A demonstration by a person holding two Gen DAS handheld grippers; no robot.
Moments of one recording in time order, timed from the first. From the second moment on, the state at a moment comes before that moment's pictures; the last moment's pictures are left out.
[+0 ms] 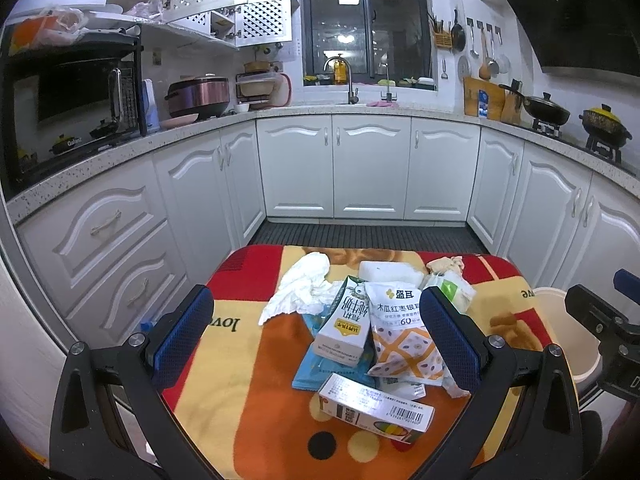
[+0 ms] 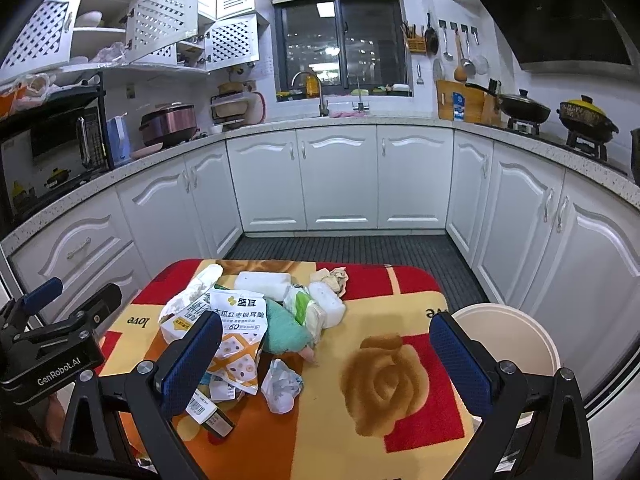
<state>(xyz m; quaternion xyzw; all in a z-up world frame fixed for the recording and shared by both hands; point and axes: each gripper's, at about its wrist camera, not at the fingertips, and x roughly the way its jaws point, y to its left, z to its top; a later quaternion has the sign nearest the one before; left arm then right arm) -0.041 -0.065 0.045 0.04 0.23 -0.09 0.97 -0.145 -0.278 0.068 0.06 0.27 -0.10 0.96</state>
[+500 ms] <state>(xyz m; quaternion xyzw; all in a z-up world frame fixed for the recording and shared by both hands) -0.041 -0.067 0.045 0.03 0.24 -0.10 0.96 -0.145 -0.277 0.069 0.05 0.27 -0.10 0.96</state>
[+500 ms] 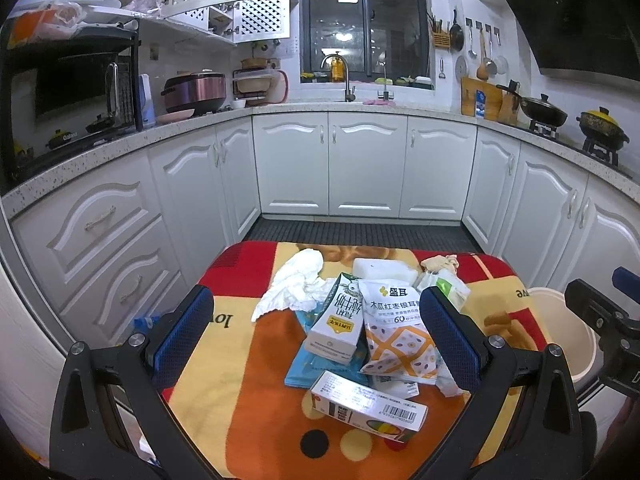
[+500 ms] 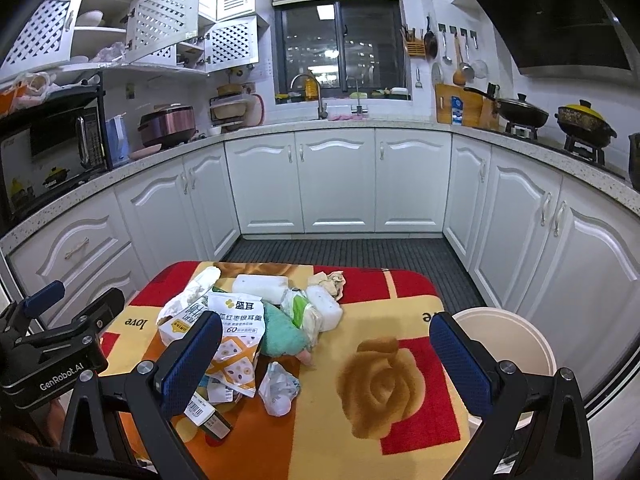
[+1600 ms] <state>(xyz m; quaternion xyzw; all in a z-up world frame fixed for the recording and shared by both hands) -0.043 -0.070 0.049 0.03 0.23 -0.09 0.97 -0.147 -0.286 0.071 0.05 0.26 -0.11 0.96</state>
